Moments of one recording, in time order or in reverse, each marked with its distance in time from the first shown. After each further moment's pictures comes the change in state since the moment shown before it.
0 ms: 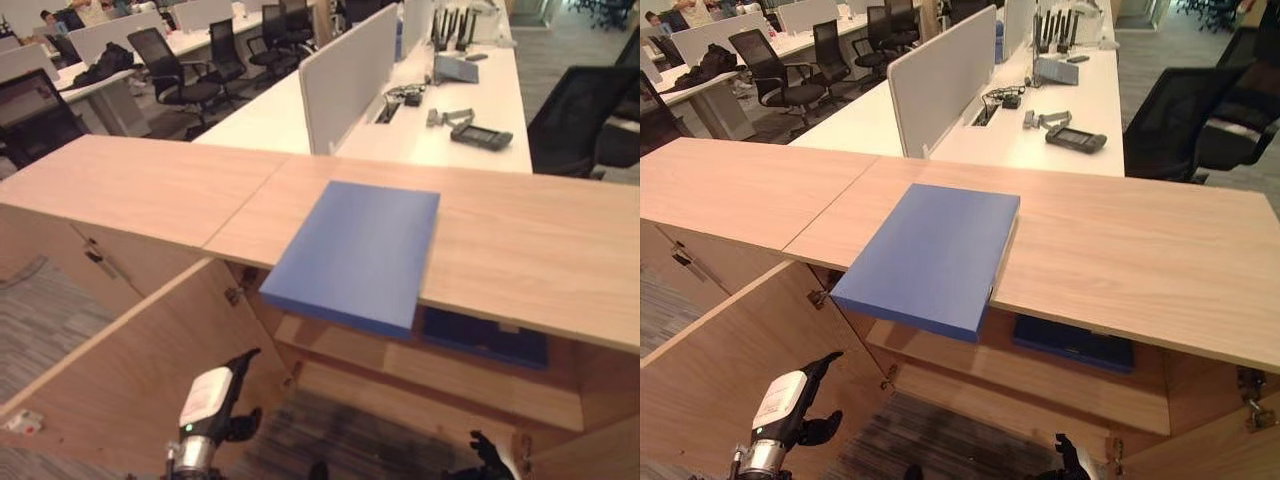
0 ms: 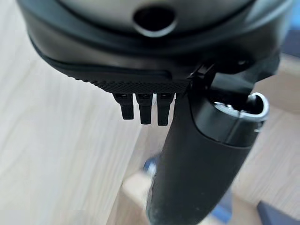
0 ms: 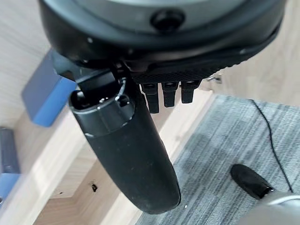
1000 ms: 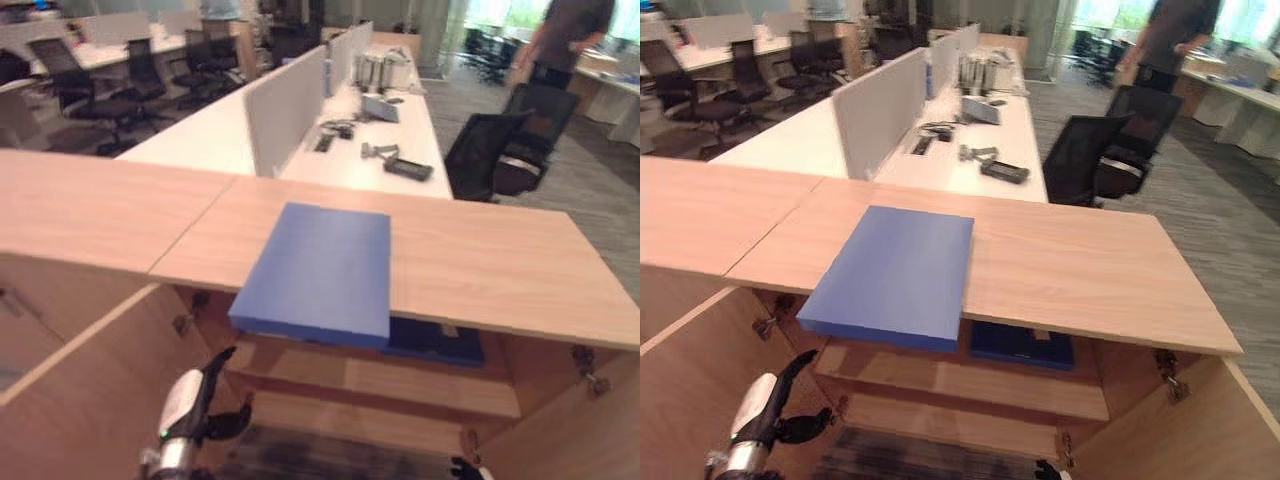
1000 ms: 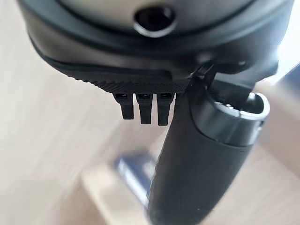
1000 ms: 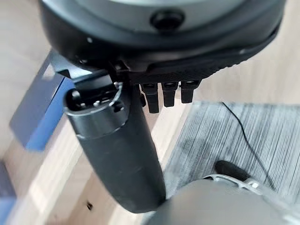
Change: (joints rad) left arm 0.079 0.014 0.072 -0.035 -0.124 0.009 -0.039; right arm 0.084 0.064 0.010 -0.001 -0.003 0.015 0.089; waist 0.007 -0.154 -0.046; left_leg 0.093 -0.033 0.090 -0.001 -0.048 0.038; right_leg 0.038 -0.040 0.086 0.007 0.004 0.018
